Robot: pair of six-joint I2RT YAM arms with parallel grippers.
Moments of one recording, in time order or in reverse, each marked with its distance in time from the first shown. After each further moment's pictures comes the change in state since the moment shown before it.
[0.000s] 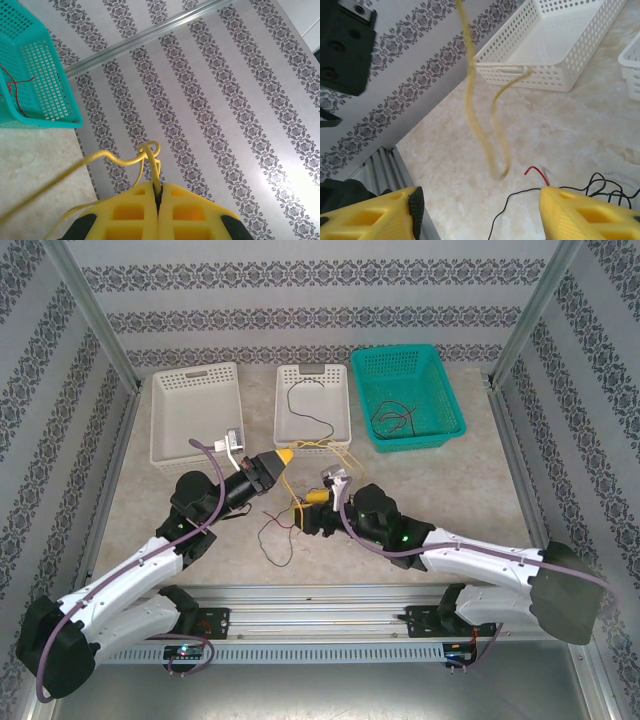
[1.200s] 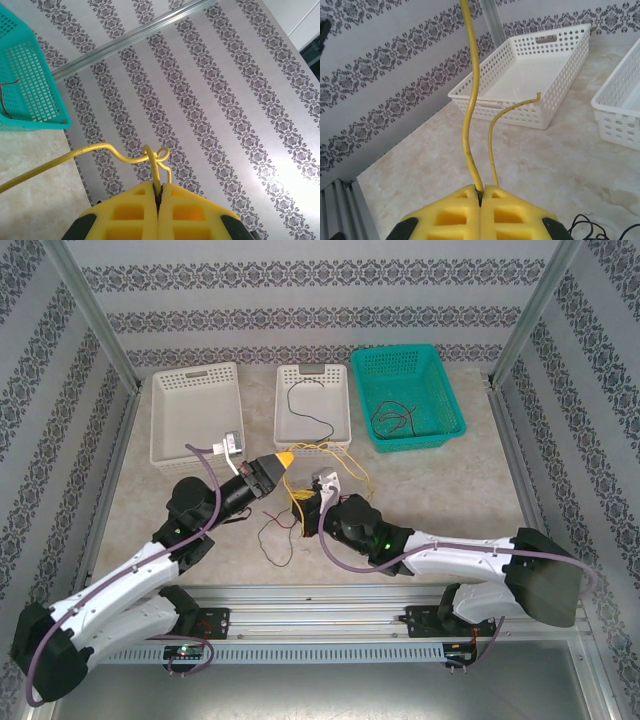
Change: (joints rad) left arm -0.053 -0.066 0.010 -0.034 -0.048 0.024; right arm 0.099 0.109 -0.005 0.217 0.276 -0.089
